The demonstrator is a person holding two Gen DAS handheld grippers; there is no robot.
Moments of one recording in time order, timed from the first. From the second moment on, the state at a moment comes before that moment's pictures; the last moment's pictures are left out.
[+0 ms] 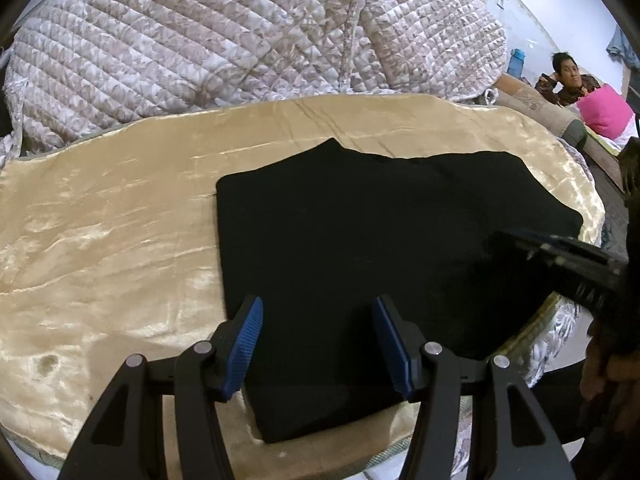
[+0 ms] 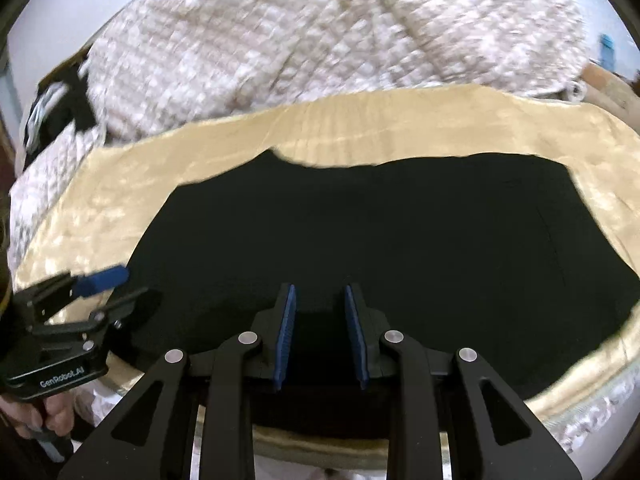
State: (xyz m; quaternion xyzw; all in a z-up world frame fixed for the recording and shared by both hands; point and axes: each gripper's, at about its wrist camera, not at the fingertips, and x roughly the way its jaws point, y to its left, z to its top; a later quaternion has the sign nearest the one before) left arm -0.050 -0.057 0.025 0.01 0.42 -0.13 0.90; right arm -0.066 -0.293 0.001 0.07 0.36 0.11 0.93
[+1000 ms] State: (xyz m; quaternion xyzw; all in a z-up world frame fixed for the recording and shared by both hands) left arm -0.056 -0.062 0.025 0.01 0.42 -0.14 0.90; right arm -0.091 -0.449 -0.016 0.38 0.28 -0.08 0.88
